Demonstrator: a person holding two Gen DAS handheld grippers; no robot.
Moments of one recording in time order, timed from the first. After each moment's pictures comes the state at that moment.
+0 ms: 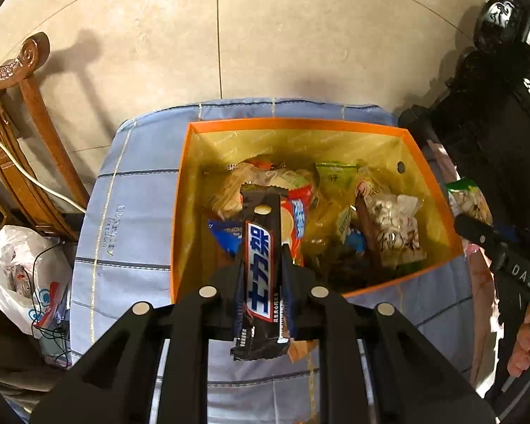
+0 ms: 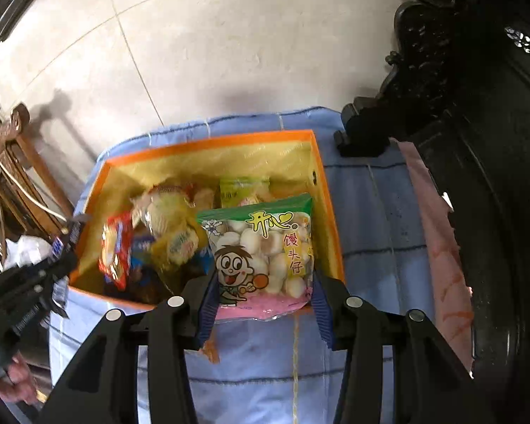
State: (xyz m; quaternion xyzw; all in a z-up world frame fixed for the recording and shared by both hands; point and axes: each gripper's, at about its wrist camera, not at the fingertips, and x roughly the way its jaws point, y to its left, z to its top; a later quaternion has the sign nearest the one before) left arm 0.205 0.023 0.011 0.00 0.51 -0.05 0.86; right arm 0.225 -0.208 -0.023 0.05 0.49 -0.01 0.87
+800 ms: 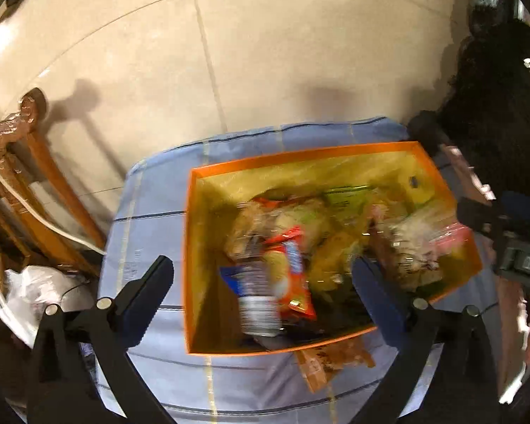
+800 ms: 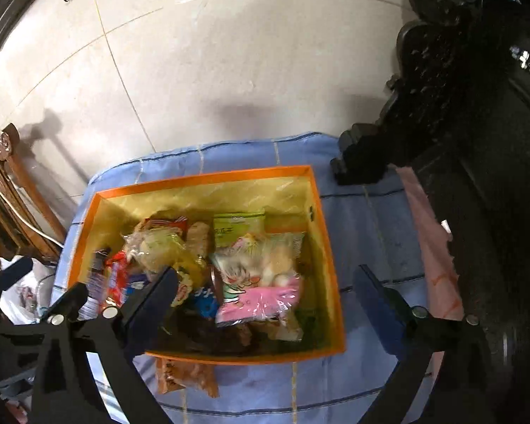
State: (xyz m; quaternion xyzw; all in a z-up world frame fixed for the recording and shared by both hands) left arm 0.222 -0.004 0.006 0.06 0.48 -0.04 0.88; right arm 0.234 -0.202 -0.011 0.04 0.46 -0.03 0.89
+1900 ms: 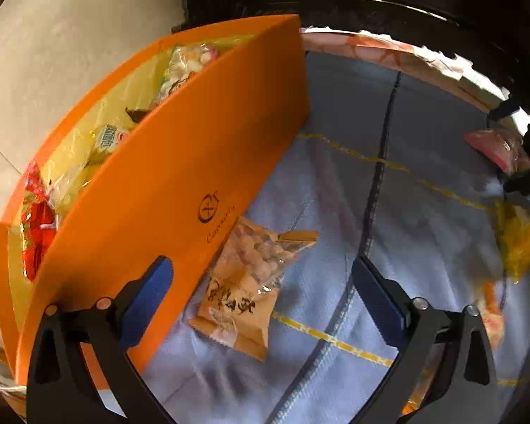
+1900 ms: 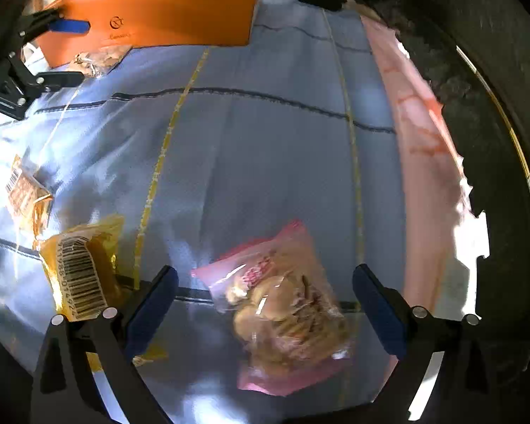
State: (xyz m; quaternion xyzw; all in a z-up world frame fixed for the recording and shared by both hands) left arm 0.142 -0.058 -0.169 0.32 0.38 -0.39 0.77; right arm -0.018 -0.267 -0.188 -0.08 0.59 -0.05 0.80
